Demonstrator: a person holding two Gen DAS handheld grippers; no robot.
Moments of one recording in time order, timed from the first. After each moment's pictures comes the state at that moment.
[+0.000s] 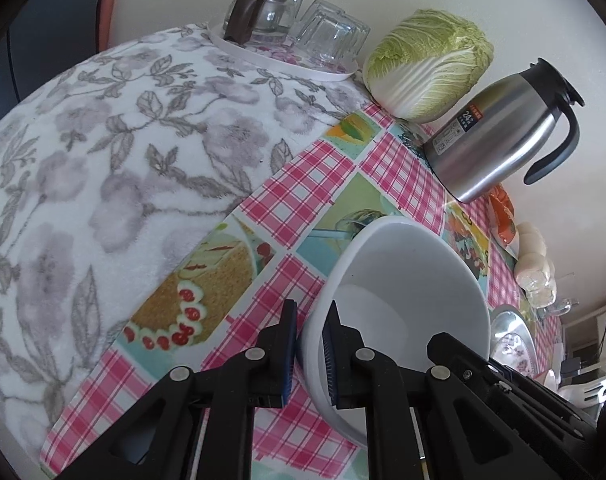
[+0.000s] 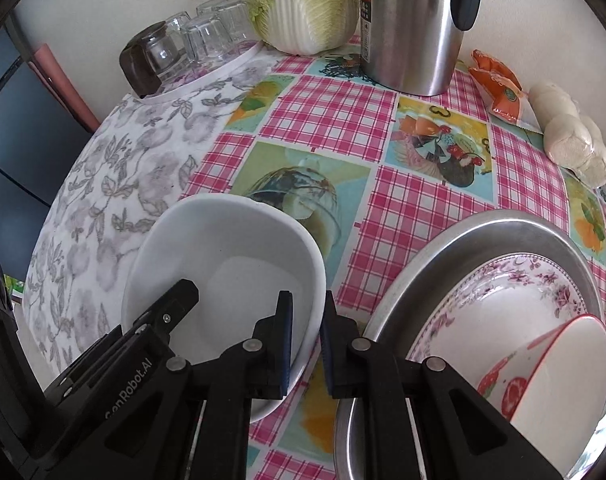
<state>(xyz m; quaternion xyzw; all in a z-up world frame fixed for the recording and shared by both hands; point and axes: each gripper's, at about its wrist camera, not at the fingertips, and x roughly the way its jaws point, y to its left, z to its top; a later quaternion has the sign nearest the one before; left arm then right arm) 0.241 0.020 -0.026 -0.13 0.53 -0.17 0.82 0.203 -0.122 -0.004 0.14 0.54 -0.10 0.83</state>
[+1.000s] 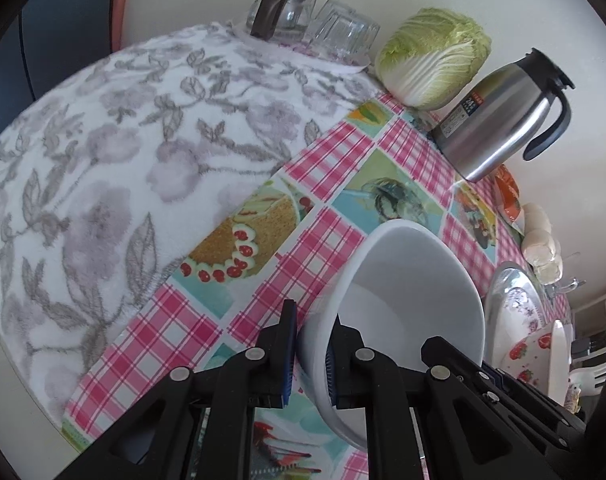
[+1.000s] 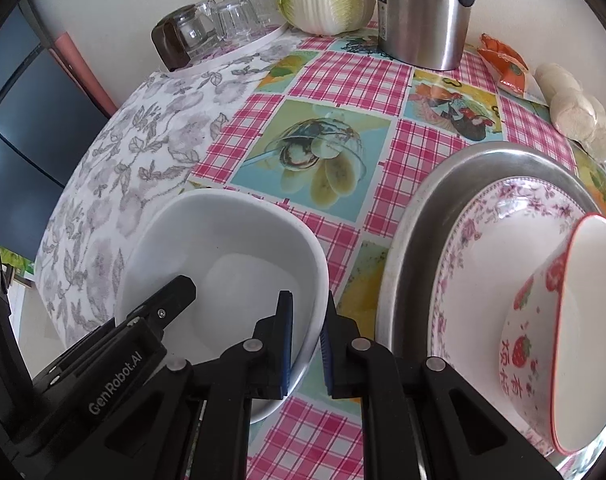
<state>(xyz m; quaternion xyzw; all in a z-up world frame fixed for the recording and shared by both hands) 0.201 0.047 -0.017 -0.11 0.53 -0.15 0.83 0.160 -0.101 -0.012 0.15 0.53 -0.07 0.83</state>
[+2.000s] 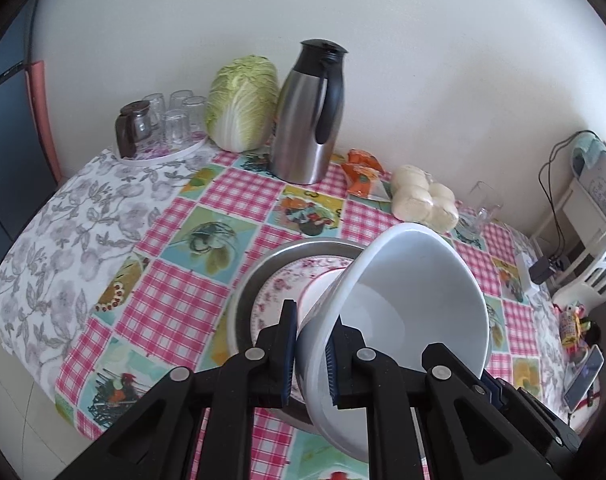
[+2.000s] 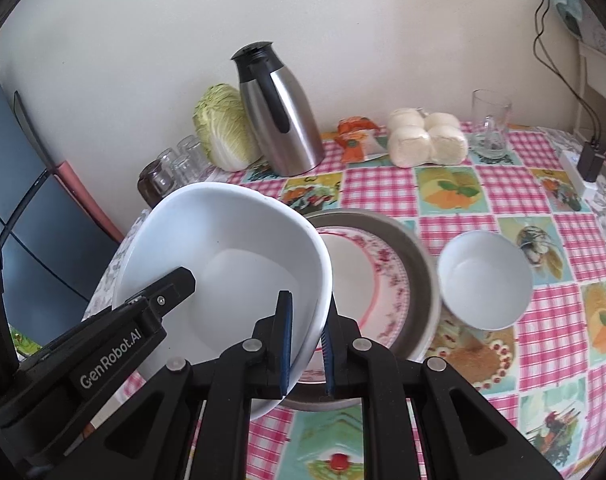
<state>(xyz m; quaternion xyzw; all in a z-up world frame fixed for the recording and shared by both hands) 0.068 -0.112 0.107 0.02 0.42 -0.26 0.87 -0.027 -0.213 0.083 0.24 0.35 -0.16 0.89</state>
